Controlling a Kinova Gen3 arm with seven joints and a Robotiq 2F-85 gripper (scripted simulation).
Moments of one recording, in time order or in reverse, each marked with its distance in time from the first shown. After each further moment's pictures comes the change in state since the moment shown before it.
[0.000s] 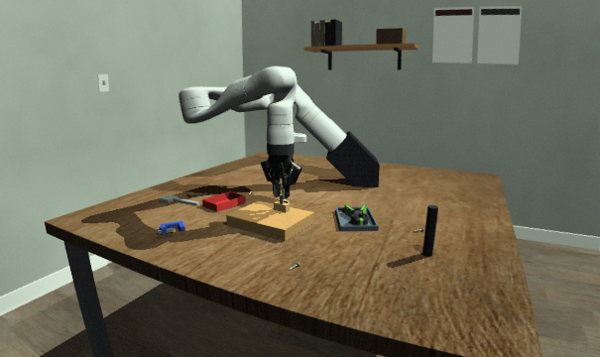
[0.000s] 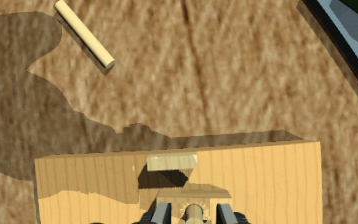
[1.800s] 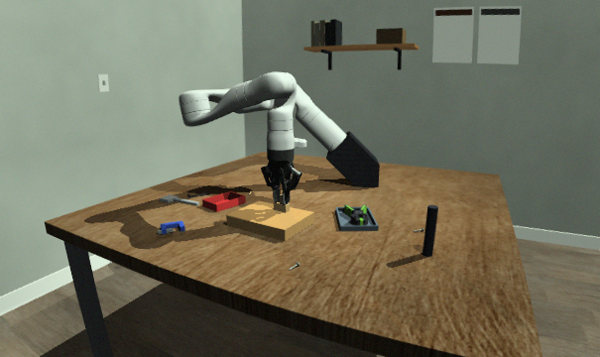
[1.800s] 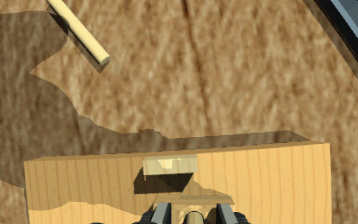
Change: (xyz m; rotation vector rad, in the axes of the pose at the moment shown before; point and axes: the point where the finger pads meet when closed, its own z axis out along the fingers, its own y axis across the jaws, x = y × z) arm 0.000 0.000 0.015 0.000 0.000 0.000
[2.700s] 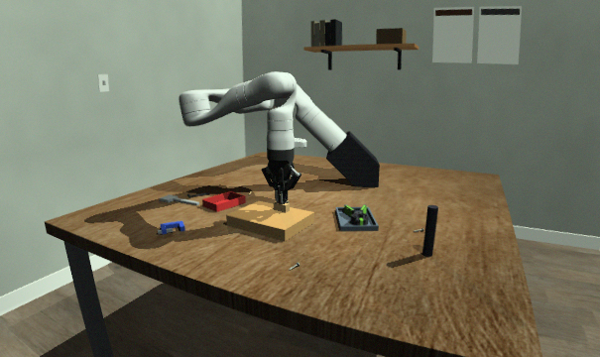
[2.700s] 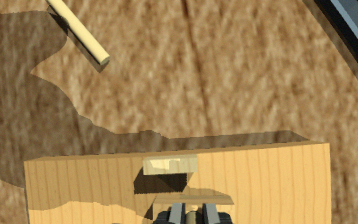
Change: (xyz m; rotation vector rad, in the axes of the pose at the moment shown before) arm 0.000 0.000 0.000 0.000 0.000 0.000
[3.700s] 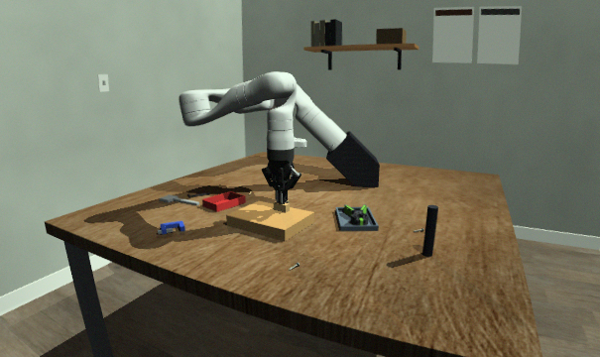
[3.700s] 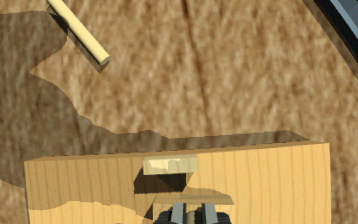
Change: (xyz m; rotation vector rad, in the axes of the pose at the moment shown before) arm 0.000 0.000 0.000 0.000 0.000 0.000
